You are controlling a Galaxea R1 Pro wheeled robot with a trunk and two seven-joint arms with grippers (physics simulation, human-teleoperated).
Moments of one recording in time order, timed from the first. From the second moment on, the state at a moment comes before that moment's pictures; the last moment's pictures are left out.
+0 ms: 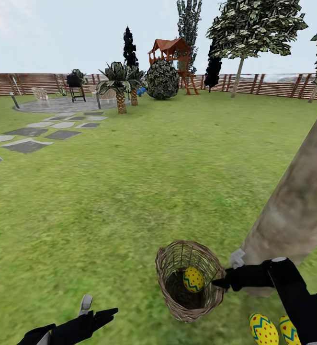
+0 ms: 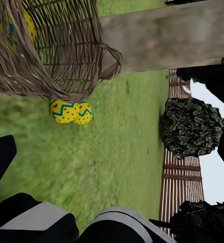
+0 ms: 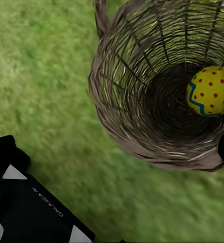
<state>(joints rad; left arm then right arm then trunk) -0.40 0.26 -0.28 -0.41 0.71 0.43 -1.20 -0.40 -0.21 -0.15 -1.28 0.50 0.75 1.22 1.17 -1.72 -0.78</state>
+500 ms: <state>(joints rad) -0.40 0.26 -0.28 -0.41 0.70 0.43 -1.19 -0.40 -0.20 -0.15 -1.36 0.50 0.80 1.01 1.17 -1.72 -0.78</state>
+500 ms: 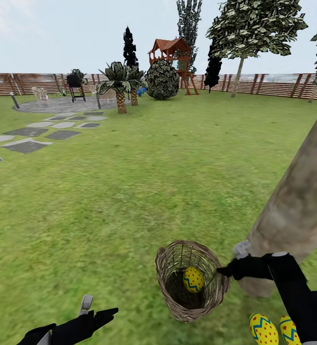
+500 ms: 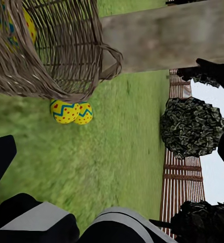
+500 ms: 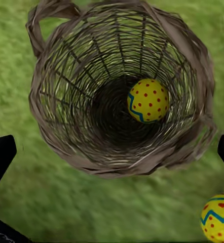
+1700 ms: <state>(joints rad) -0.40 0.28 -0.28 -0.41 0.71 0.43 -1.20 -0.40 -0.06 -0.14 -1.29 0.51 0.81 0.83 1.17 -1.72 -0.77</state>
